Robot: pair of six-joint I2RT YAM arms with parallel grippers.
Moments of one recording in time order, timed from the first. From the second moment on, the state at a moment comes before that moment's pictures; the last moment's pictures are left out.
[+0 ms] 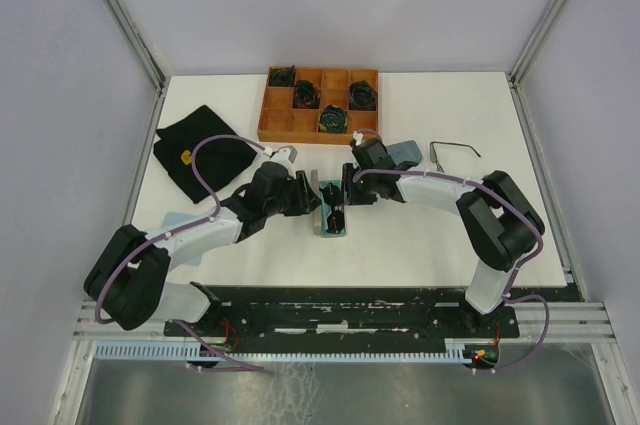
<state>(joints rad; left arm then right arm) -0.63 1.35 0.65 0.09 0.05 -0.63 0.64 1.78 1.04 -0.19 -0.13 0.58</state>
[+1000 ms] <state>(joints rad) -0.63 1.35 0.65 0.09 0.05 -0.63 0.64 1.82 1.04 -0.18 -0.16 0.58</state>
